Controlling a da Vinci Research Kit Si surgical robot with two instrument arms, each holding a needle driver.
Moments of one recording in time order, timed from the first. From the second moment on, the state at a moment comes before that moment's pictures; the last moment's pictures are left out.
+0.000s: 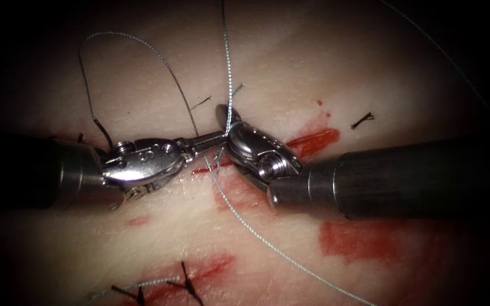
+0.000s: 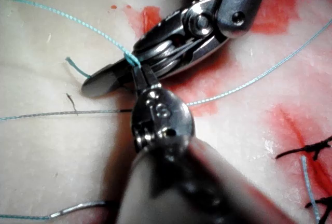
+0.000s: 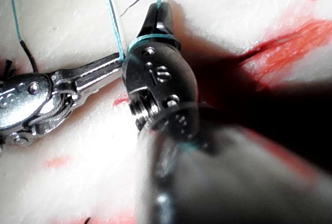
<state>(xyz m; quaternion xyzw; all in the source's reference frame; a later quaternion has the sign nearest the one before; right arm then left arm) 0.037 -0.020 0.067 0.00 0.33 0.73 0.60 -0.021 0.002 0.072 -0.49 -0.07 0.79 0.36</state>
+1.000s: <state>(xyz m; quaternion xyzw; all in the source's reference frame) 0.029 -0.025 0.061 0.13 0.48 0.57 0.66 -0.016 0.008 0.077 -0.45 -0.01 0.79 0.41</state>
